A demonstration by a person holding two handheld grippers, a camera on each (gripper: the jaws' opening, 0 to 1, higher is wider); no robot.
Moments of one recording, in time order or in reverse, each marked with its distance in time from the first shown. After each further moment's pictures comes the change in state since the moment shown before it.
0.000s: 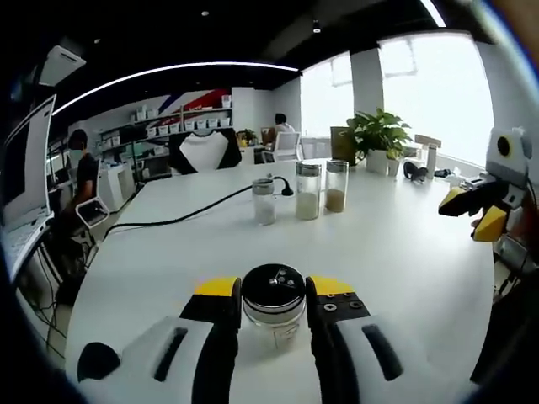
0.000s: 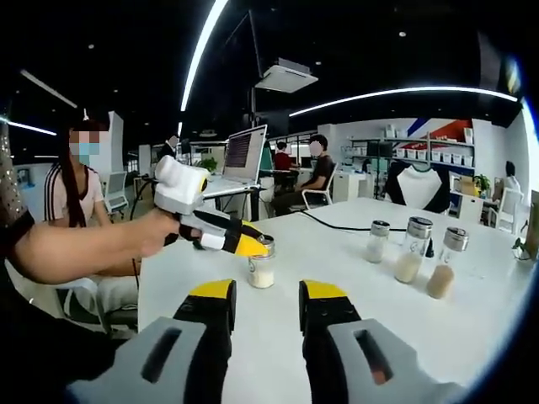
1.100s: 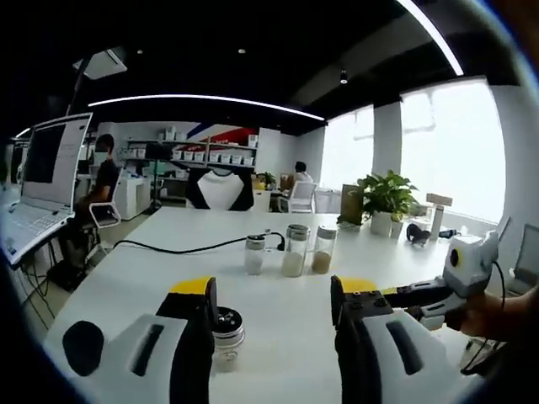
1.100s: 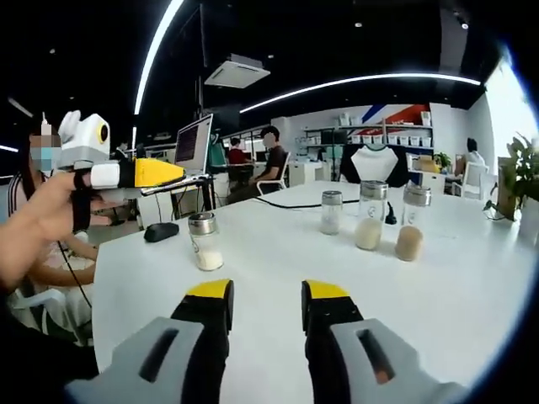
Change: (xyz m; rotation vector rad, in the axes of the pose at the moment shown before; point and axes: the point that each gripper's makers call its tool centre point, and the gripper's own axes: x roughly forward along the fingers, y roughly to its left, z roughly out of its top) left arm -0.048 -0.045 0.064 -0.155 -0.250 0.079; right arm 0.006 -0.058 -0.048 0.110 0.019 -0.240
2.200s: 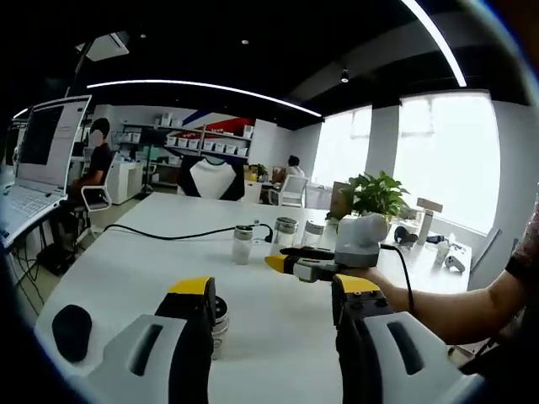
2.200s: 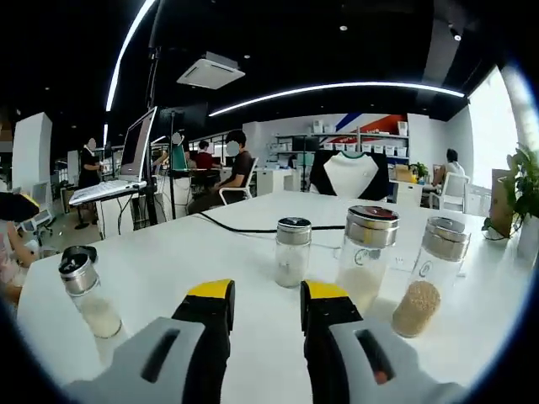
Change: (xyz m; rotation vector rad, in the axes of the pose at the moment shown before) left arm 0.004 -0.005 -0.006 -0.068 0.049 -0.054; right arm 0.153 -0.096 0.046 -0.030 -0.035 -0.167
